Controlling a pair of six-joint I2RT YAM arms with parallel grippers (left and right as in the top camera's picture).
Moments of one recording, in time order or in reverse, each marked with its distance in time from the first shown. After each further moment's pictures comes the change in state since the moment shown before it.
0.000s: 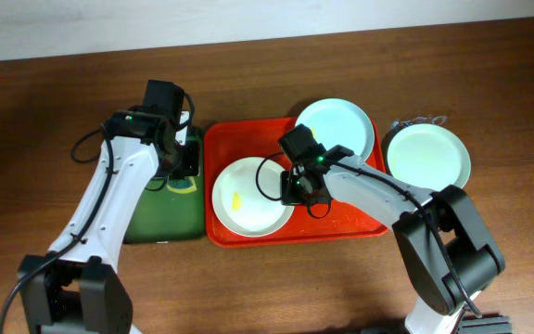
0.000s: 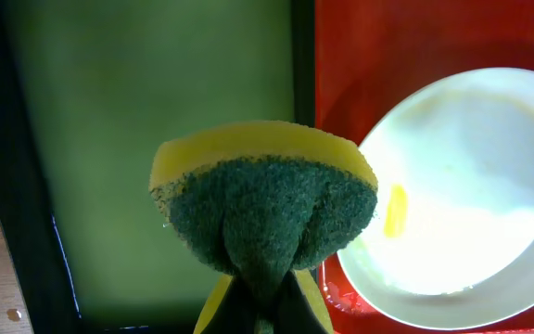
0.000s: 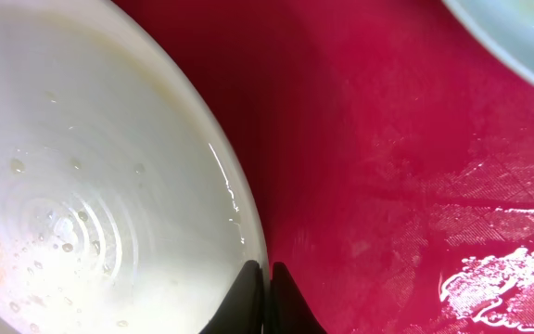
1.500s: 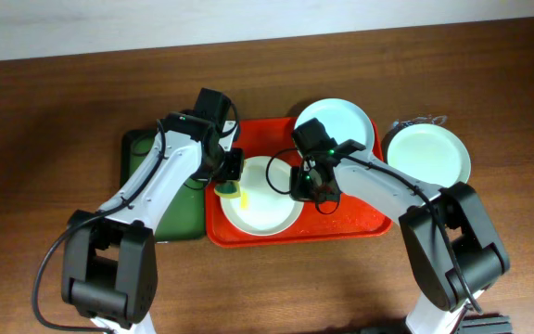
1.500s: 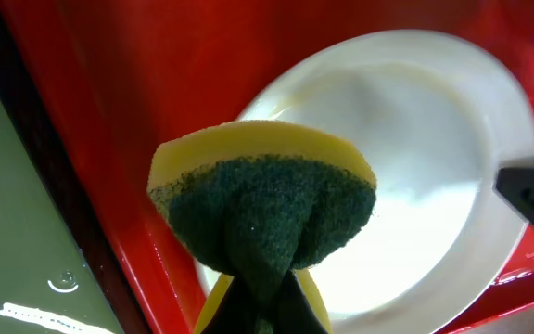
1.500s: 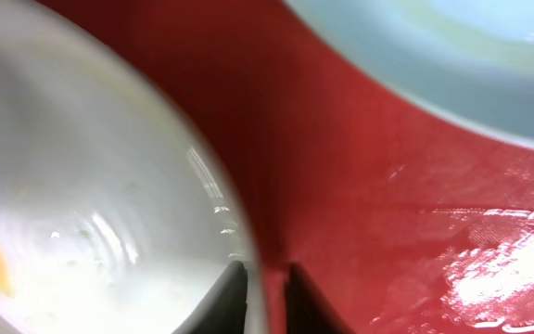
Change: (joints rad) left arm -0.148 0.167 0.000 0.132 0.177 -0.019; right arm -0.068 0.000 -0.001 -0.027 -0.038 0.011
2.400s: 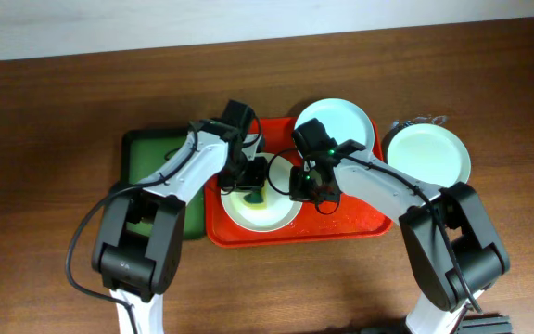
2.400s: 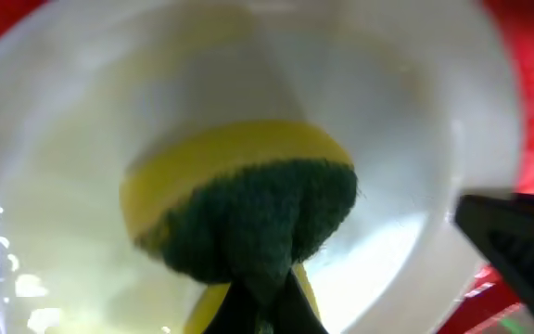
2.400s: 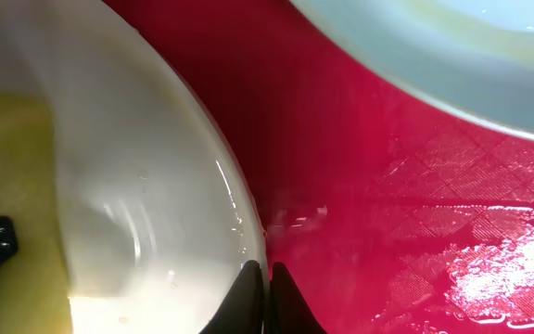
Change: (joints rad) left arm -0.068 0.174 0.026 0.080 0.185 -0.074; right arm 0.000 0.000 -0.001 0.000 -0.005 0.003
